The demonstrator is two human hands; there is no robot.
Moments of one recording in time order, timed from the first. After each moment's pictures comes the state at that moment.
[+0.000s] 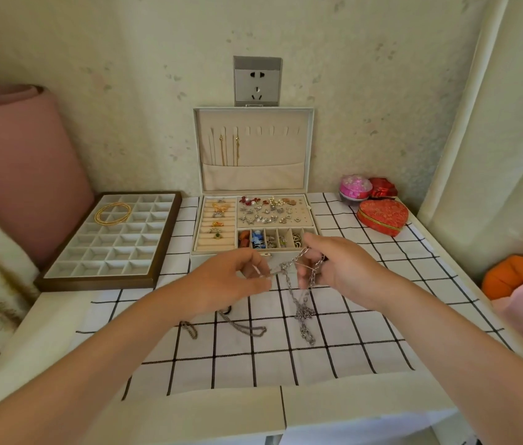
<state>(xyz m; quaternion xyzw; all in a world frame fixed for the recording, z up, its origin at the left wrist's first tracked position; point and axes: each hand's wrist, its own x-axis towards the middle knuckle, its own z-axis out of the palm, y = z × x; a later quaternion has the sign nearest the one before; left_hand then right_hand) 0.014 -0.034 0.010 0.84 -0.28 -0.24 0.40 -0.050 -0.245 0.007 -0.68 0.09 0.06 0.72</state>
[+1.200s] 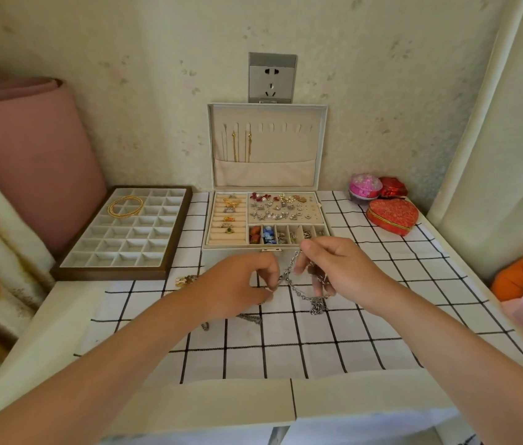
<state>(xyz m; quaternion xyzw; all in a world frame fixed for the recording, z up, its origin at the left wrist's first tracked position) 0.011 -0.027 -0.004 0.84 -0.38 -0.18 0.35 -0.062 -0.227 0.009 -0.83 0.05 -0.01 0.56</state>
